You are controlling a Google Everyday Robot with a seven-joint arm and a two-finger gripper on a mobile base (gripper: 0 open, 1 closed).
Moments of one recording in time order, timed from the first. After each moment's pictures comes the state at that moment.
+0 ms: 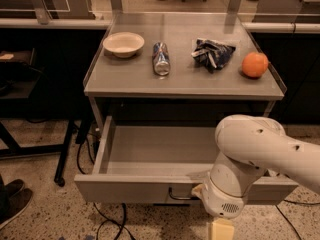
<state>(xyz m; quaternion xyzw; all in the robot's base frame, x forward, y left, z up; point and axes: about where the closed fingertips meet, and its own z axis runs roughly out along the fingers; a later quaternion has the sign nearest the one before) 0.299 -0.107 0.670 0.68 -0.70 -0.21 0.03</state>
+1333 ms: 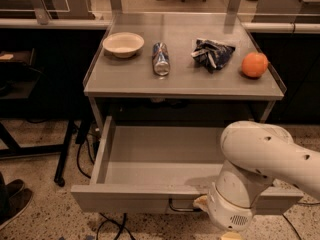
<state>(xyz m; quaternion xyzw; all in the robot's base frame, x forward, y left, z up) 0.267 -0.115 0.676 0.69 -0.68 -0.24 0.05</state>
